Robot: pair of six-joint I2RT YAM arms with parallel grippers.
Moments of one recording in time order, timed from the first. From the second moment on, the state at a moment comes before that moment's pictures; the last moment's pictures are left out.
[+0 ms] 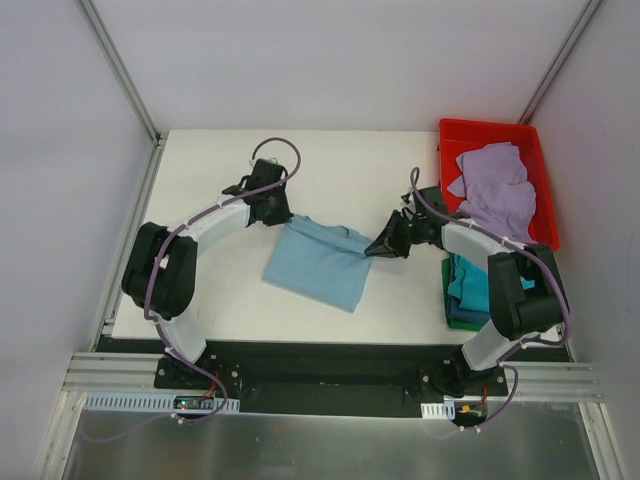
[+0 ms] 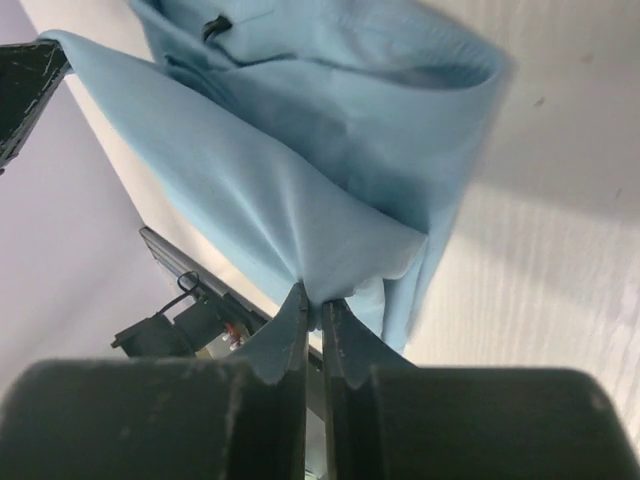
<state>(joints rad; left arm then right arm) -0.42 1.72 1.19 -0.37 -0.03 -0.62 0.30 1.59 0.92 -0.33 -0.61 0.78</state>
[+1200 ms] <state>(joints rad) -0.38 2.04 1.42 -0.27 0.39 -0.62 0.37 1.79 1.11 -0.30 -0.41 0.62</state>
